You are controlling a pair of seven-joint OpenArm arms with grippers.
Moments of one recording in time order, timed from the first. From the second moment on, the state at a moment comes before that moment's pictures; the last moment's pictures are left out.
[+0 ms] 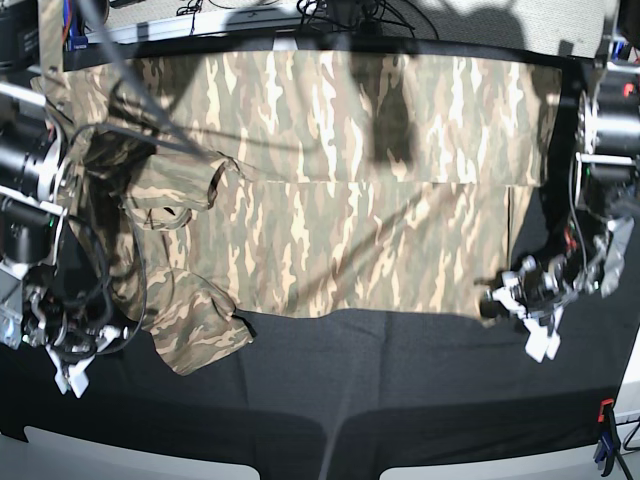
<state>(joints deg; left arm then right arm) -39.9 -19.3 10.1 23.0 -35.1 -36.7 23.7 47.5 26.3 7.5 27.4 10.3 30.4 -43.5</state>
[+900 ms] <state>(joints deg) -43.0 -20.0 10.1 23.0 -35.2 -35.3 25.4 39.0 26.0 7.5 27.7 3.5 30.3 -42.6</state>
